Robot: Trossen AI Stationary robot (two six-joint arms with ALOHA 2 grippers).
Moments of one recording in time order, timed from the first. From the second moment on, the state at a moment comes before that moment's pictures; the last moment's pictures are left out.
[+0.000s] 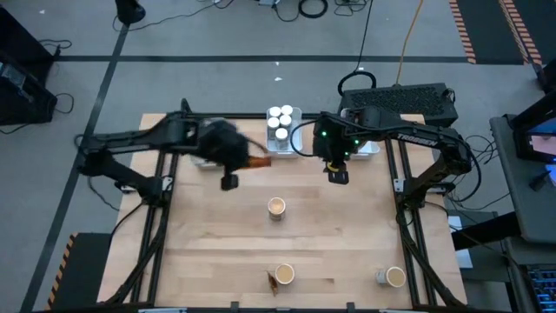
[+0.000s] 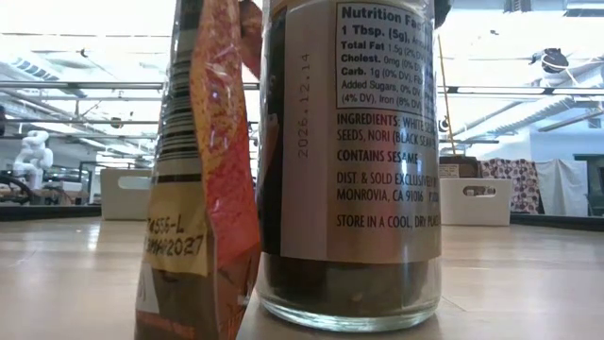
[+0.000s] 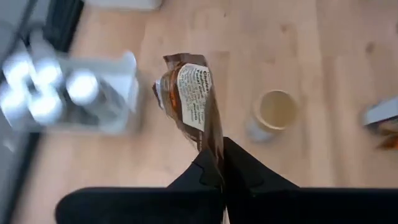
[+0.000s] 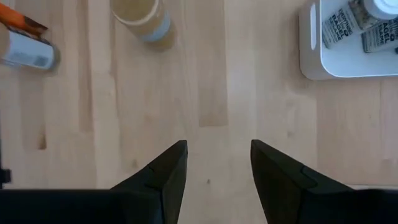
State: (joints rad) left arm 0.10 1.37 1.47 -0.98 0.01 0.06; right arm -0.21 1.56 1.65 -1.32 -0.16 -0.11
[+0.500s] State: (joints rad) left arm 0.14 1.90 1.83 -1.02 -0.04 0.94; right arm -0.09 1.27 1.62 -1.30 0.03 0.26
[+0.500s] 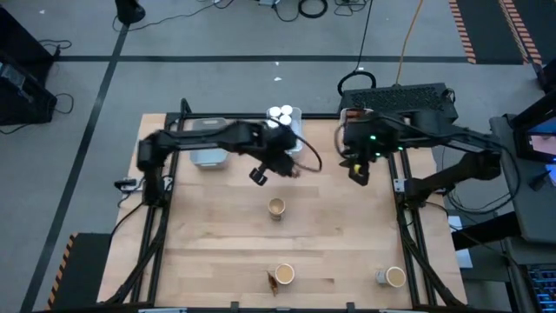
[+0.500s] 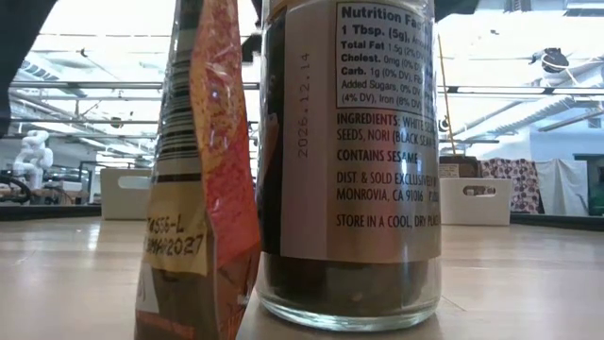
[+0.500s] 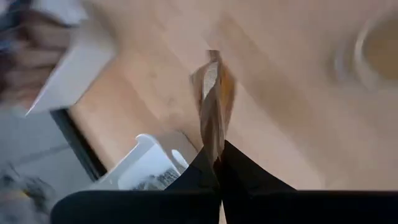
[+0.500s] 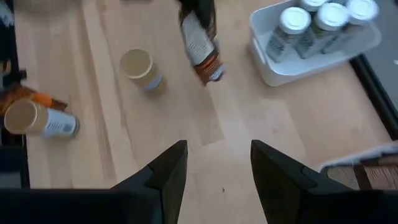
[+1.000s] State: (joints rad) left arm 0.11 2.11 1.83 -1.01 -0.21 1.16; right arm -0.02 1.06 1.39 -1.19 0.19 0.46
